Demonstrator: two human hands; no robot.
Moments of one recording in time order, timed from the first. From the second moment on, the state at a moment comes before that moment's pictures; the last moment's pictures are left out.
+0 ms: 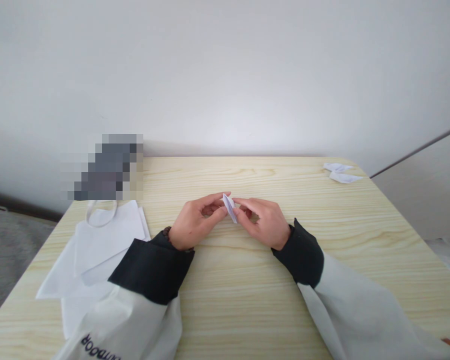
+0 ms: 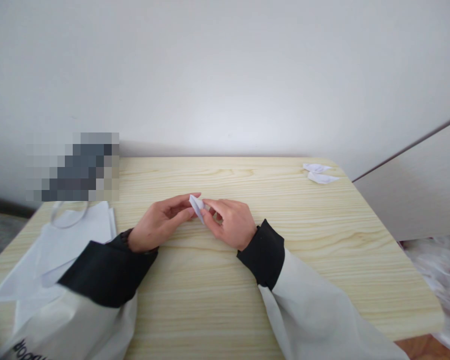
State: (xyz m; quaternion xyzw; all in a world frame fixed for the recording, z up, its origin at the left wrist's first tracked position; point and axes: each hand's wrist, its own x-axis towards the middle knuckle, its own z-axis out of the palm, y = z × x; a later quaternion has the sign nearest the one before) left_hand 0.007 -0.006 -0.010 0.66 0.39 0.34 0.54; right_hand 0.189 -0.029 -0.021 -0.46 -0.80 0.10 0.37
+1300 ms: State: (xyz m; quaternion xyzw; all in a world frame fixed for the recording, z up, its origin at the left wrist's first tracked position) left_hand 0.017 -0.020 -0.008 0.82 0.49 0.29 0.10; right_hand 0.181 -0.032 -0.020 -0.51 -0.81 0.04 0.28
